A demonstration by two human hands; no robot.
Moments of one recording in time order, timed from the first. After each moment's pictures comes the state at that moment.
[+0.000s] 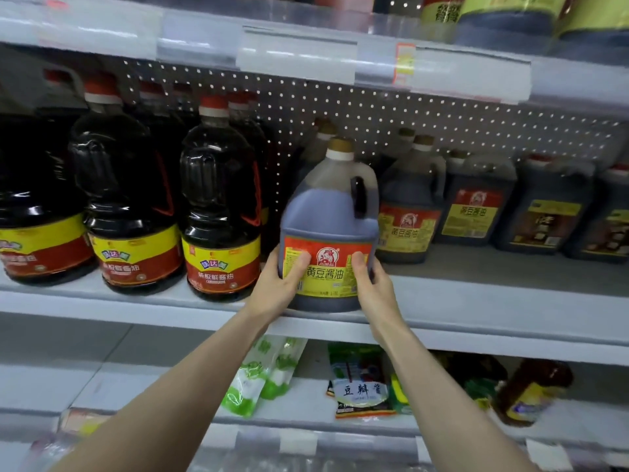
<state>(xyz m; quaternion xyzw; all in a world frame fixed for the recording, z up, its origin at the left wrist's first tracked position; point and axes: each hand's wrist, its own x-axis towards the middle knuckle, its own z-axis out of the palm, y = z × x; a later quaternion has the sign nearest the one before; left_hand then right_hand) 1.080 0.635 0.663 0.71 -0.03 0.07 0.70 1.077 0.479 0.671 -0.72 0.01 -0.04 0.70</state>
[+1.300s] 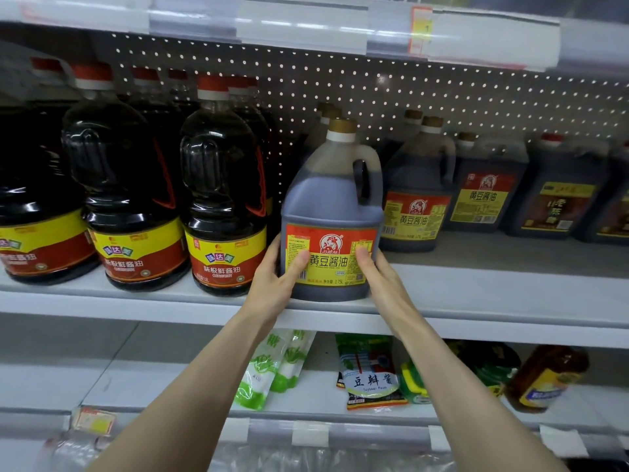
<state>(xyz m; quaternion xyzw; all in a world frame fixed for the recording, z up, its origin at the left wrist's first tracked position) 1.083 0.649 0.638 0.68 -0.07 0.09 0.73 1.085 0.472 0.647 -0.76 -0.03 -0.01 0.65</state>
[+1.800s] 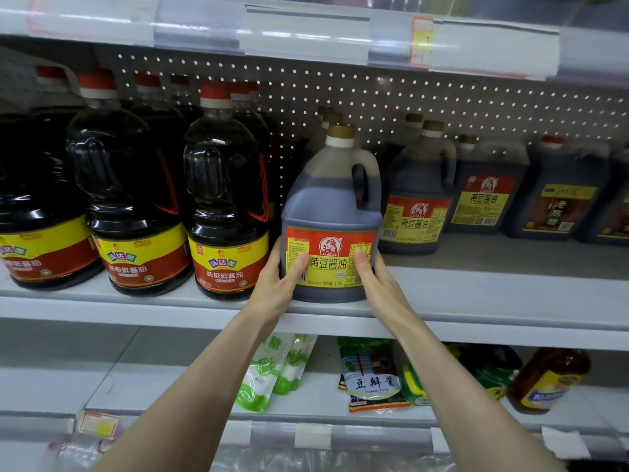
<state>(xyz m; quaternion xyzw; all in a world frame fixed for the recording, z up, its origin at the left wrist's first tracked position) 1.088 0.651 0.639 0.68 -0.08 0.06 0.73 1.086 0.478 0.655 -0.80 -0.03 -0.01 0.60</state>
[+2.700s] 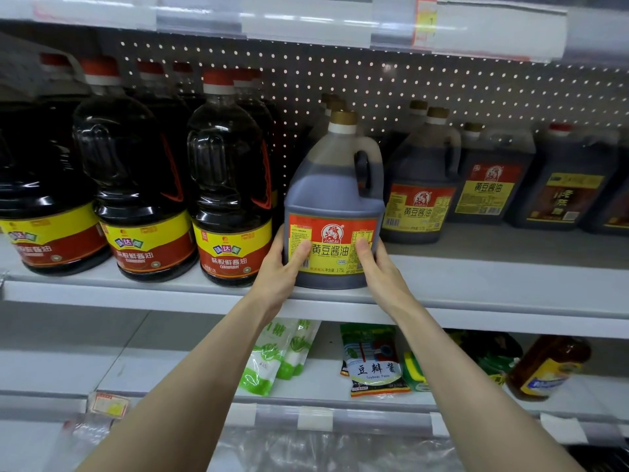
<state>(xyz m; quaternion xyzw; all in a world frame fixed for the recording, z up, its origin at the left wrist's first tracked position) 1.088 0.651 0.639 0.69 -0.07 0.06 0.72 1.086 0.478 0.653 -0.81 -0.03 -0.01 0.59</state>
